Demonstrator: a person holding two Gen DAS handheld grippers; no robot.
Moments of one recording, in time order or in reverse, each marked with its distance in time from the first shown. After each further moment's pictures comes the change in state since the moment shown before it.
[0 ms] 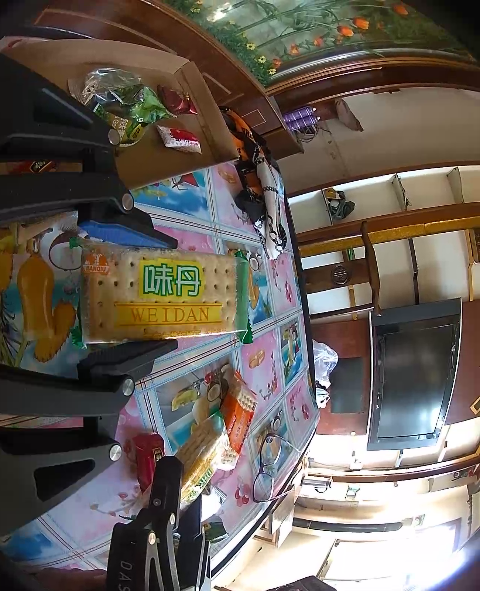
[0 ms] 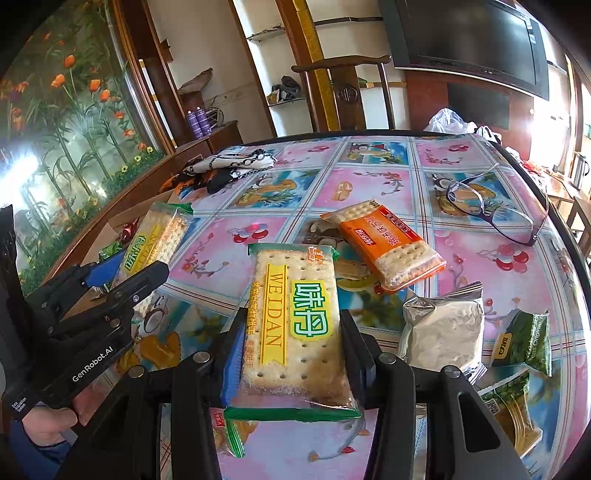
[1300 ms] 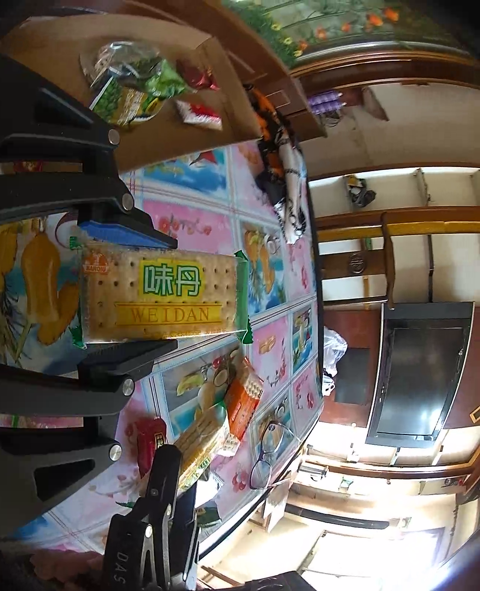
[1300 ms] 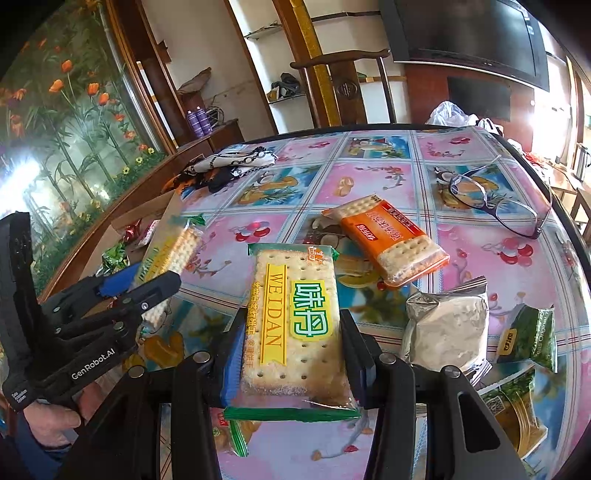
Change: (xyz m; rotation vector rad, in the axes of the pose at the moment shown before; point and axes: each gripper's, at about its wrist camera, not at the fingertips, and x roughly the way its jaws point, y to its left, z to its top) left arm 0.009 0.005 -0.001 -0.052 0.049 -0.078; right arm 0.002 -0.002 -0.001 0.020 0.015 0.019
